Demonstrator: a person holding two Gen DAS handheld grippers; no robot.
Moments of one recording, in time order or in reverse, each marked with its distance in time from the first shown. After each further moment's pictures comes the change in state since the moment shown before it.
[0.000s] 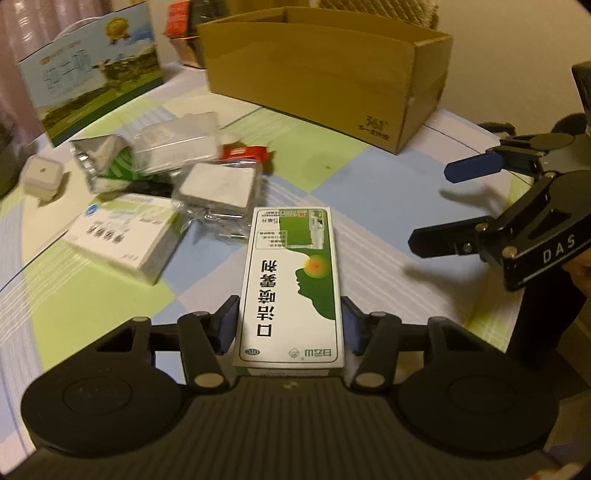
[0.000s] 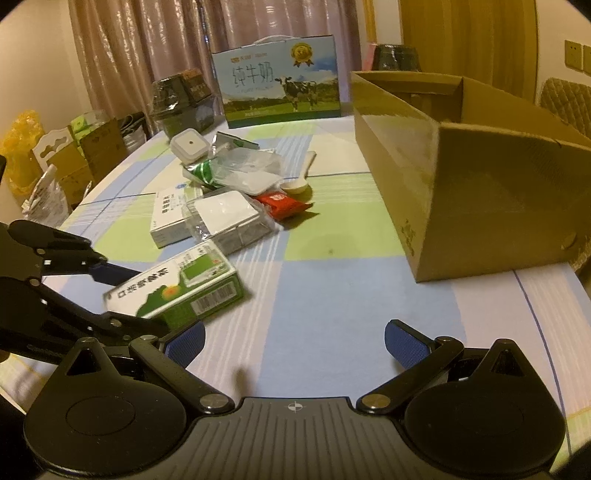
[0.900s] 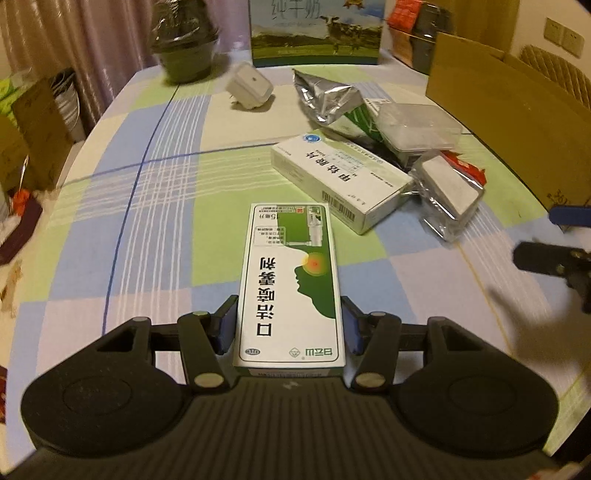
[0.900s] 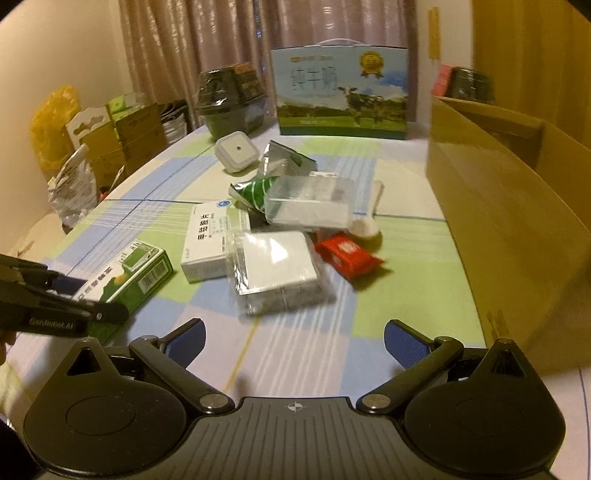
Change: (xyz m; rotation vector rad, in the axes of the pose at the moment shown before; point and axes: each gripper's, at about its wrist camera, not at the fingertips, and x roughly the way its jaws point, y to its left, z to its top) left arm -0.022 0.085 -0.044 -0.499 0.021 0.345; right arm 0.060 0.038 0.050 -0.146 0.001 0.095
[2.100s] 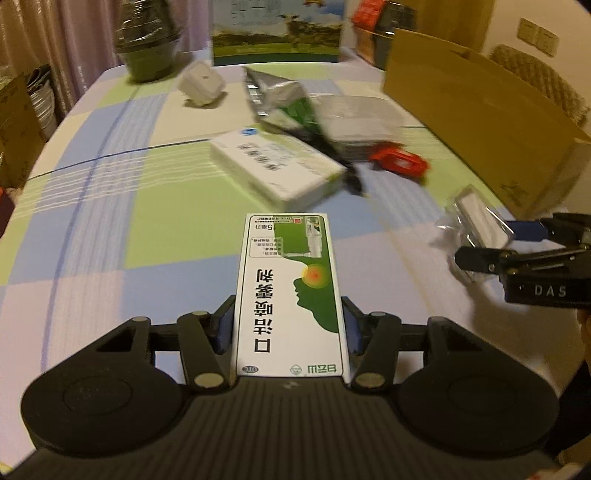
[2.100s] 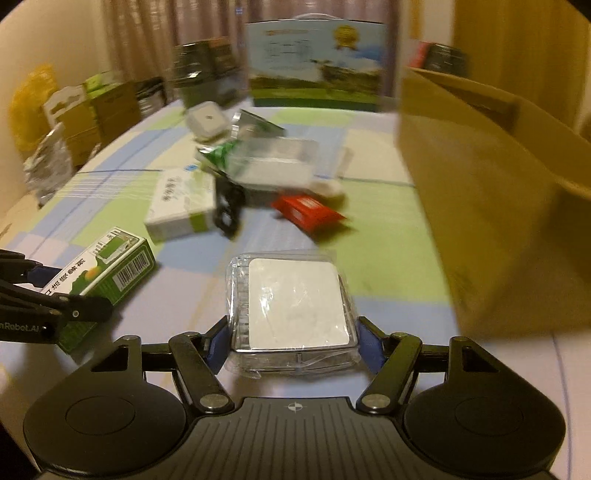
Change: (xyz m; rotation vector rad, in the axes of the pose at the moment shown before) left arm -0.012 -0.050 -0.012 0.019 -0.004 -0.092; right arm -0.012 -0.016 -0.029 0.027 0.077 -0.097
